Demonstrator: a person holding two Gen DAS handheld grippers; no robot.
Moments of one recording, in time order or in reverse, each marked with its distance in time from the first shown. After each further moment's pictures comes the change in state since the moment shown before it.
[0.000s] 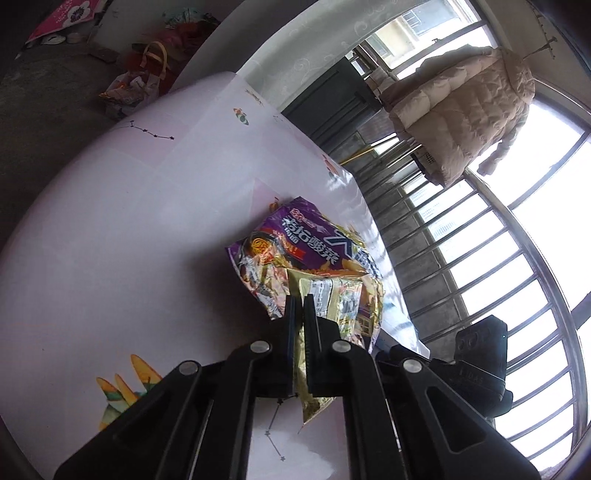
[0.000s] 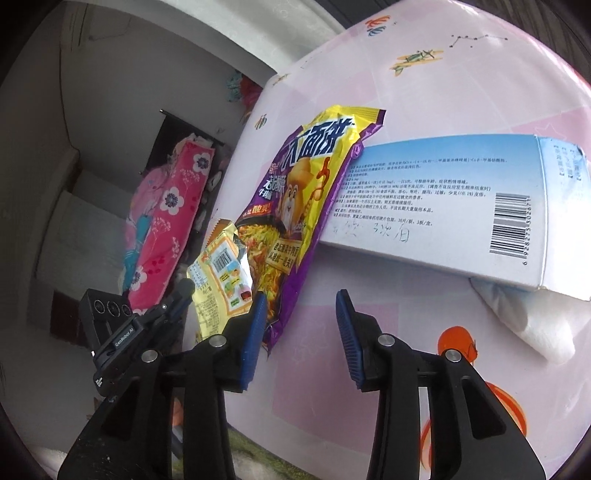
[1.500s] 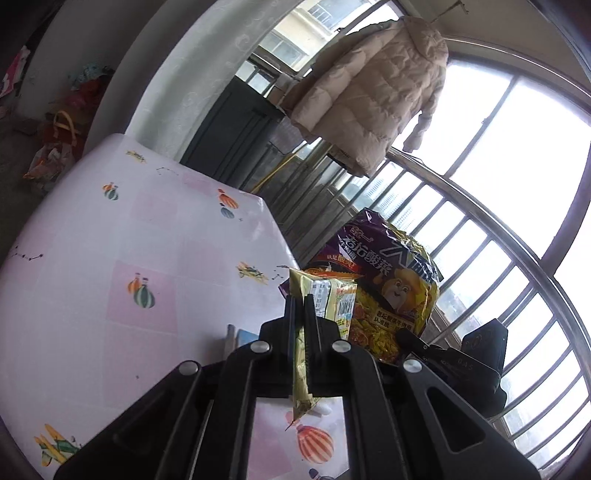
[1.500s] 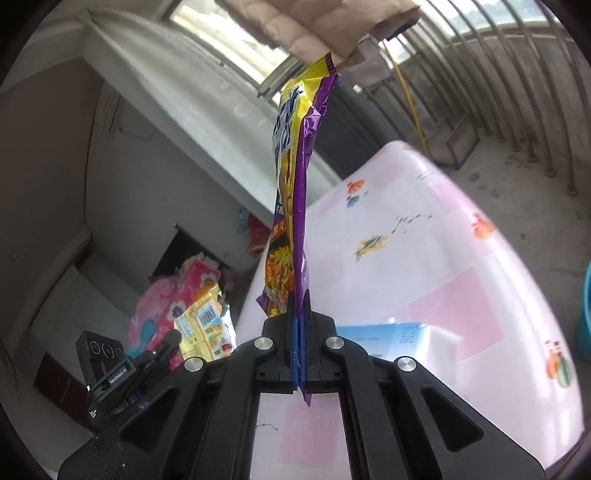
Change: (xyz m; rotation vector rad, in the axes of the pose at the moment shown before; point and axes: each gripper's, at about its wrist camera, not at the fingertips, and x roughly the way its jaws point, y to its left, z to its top) left arm -0.001 -0.157 0.035 0.284 -0.050 -0.218; right arm -0.186 -0.011 -0.013 0.005 -0.586 -0.012
